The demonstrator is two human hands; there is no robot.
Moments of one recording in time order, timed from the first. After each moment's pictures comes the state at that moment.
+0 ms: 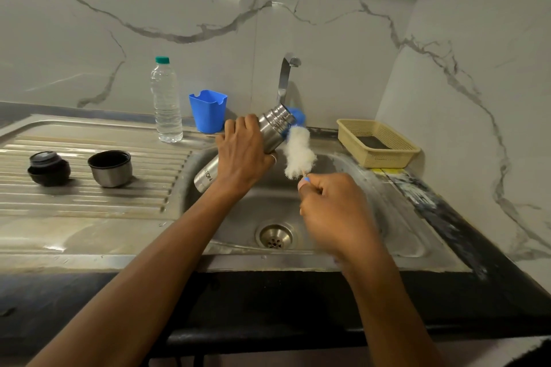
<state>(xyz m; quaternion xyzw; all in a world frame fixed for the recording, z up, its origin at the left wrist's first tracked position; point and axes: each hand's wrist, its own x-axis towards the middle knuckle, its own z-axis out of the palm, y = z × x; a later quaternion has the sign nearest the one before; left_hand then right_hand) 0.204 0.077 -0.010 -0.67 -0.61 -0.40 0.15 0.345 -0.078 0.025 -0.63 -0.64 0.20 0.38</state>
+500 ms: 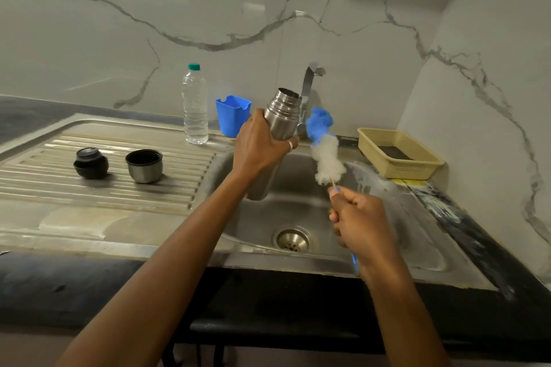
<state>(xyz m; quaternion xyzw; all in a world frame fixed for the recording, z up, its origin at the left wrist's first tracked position) 0.183 0.069 0.017 -0.63 -0.57 -0.53 -0.08 0.356 -0.065 -0.001 -0.57 -0.51 0.39 0.51</state>
